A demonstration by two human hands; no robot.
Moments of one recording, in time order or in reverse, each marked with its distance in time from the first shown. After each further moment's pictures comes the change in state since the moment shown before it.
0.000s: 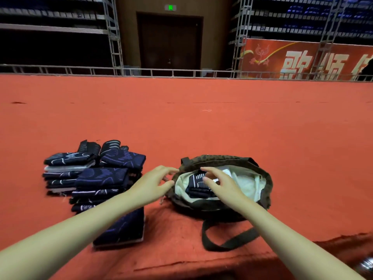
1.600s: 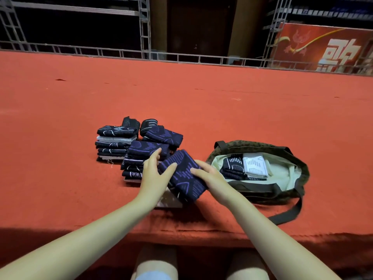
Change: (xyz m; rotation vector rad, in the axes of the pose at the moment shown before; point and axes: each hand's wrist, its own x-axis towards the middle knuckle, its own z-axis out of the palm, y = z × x) left_hand -0.113 -0.026 -0.018 -0.511 0.571 -0.423; right_hand -0.025 -0.092 0.124 0.588 -0.335 0.170
